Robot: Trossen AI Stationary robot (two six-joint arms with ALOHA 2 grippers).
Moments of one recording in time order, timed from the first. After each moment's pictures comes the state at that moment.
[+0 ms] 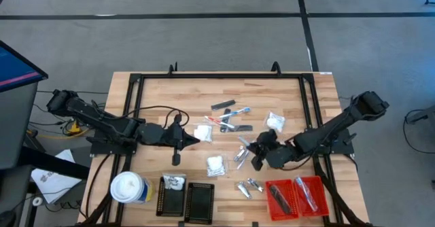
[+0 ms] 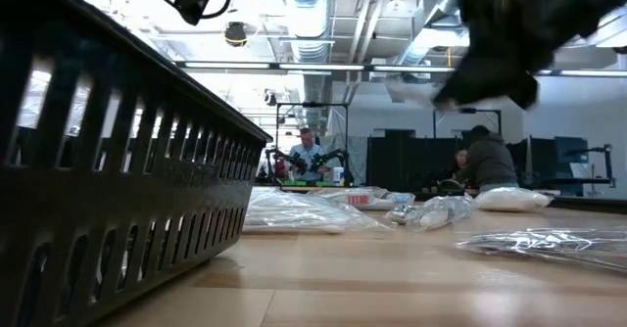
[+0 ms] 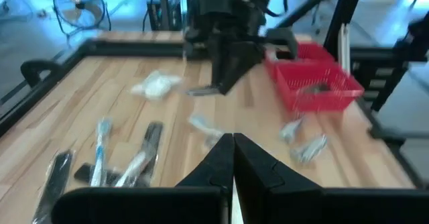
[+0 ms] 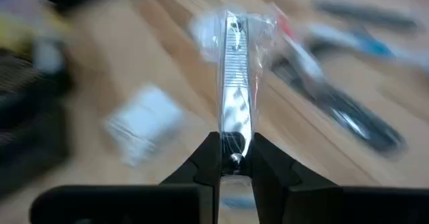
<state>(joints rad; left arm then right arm) -0.33 1.09 0.68 0.09 -0.37 -0.12 0.49 1.35 0.67 -0.09 0.66 0.86</state>
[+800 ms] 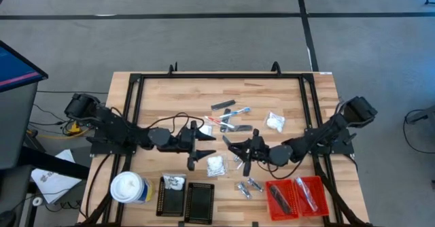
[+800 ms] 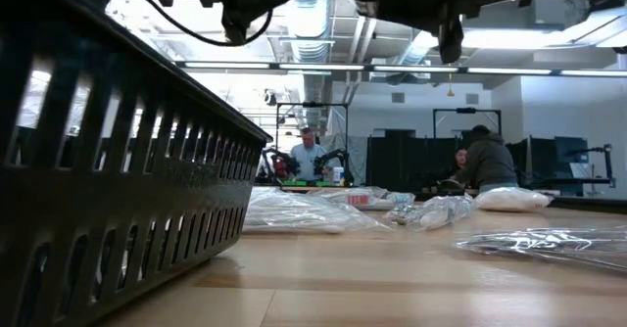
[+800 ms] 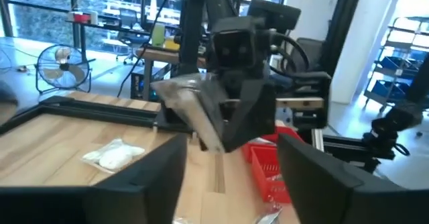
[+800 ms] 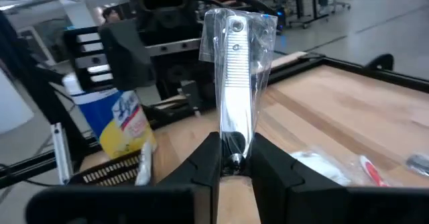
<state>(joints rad) -0.30 1.45 0.59 0.90 -0.32 -0.14 0.48 1.55 0.68 0.76 0.73 0.37</state>
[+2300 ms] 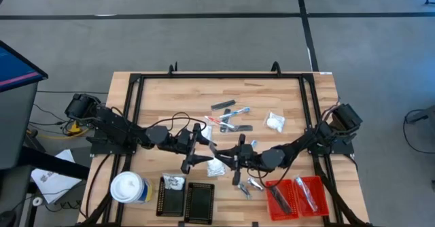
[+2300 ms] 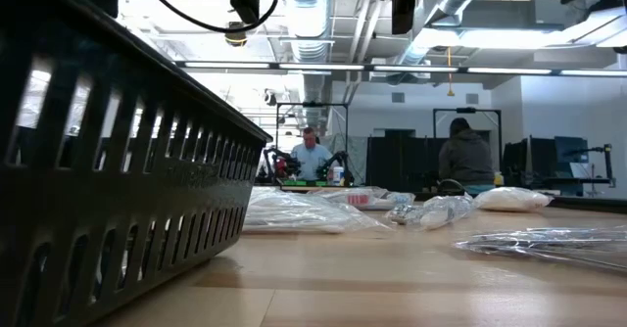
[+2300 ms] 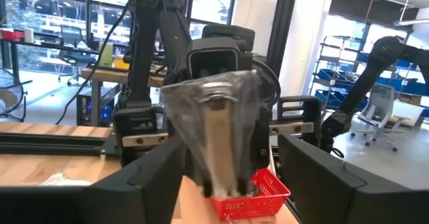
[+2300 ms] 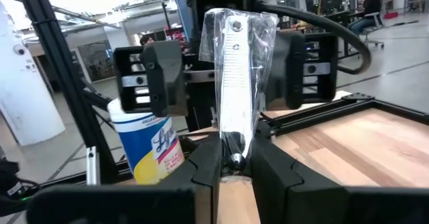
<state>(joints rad) -0.29 1.46 0.59 1.01 -0.10 -0.13 0.47 1.76 0.85 0.98 0.65 0.21</state>
